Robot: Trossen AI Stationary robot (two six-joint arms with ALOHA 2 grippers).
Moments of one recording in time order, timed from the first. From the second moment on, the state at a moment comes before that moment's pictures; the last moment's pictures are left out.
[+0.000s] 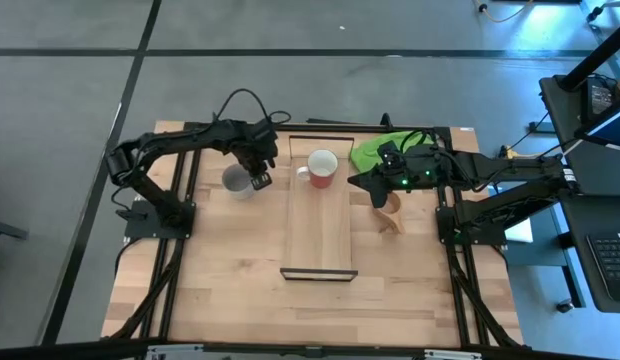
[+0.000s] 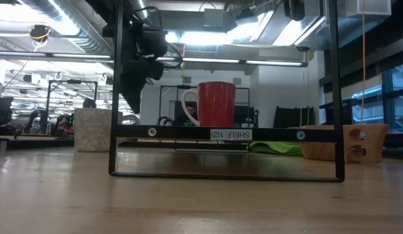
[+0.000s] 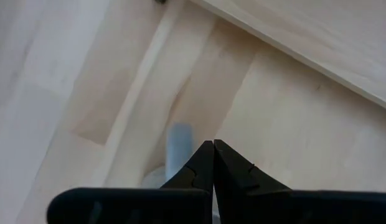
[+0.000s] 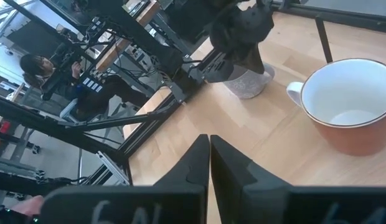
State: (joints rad) left arm 0.54 1.54 1.11 -0.88 0.09 0.06; right arm 0.03 1.13 1.14 -0.39 0.14 0.81
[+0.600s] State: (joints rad) left arm 0.67 1.54 1.11 -0.93 0.01 0.12; right arm 0.03 1.13 1.14 -0.39 0.14 0.81
